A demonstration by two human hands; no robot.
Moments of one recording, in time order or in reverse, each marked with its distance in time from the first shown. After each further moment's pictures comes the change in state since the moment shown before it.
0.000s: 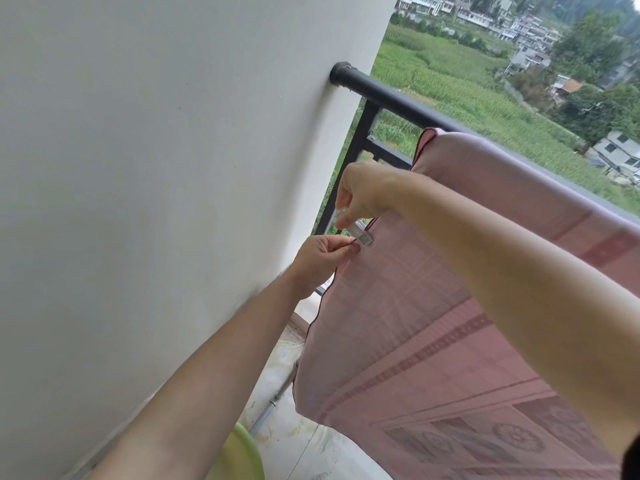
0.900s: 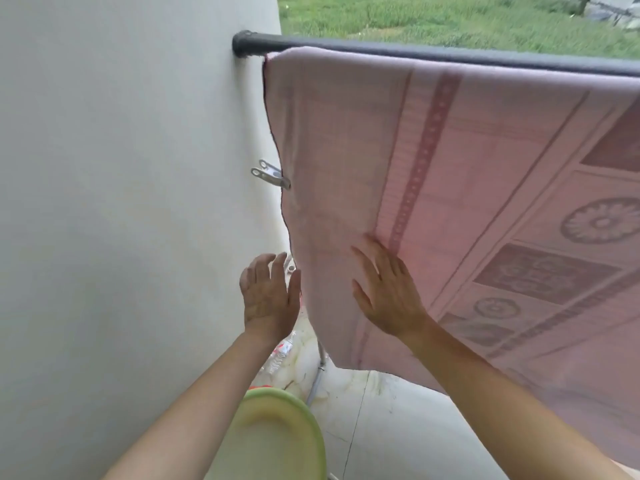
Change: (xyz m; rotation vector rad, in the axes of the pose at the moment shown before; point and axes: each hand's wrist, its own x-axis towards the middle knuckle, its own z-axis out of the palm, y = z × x) left_hand -0.115 -0.074 0.014 1.473 0.309 0.264; right_hand -0.149 0.068 0.297 0.244 0.736 0.048
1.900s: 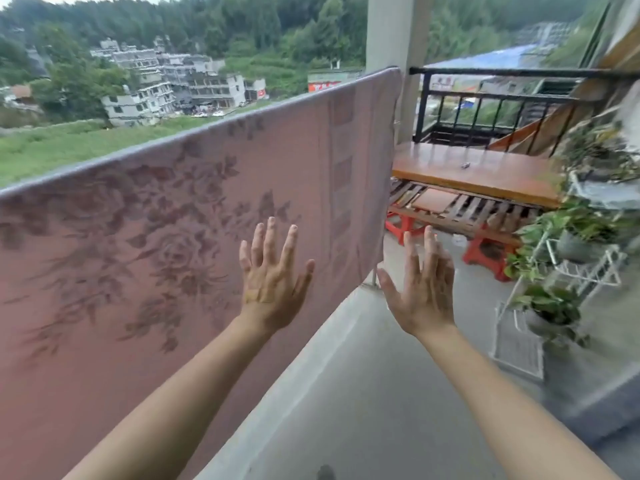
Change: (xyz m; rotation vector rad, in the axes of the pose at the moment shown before) left_hand -0.440 0.895 0.044 -0.445 -0.210 1.335; right_hand -0.812 0.308 -0.513 -0.670 0.569 1.445
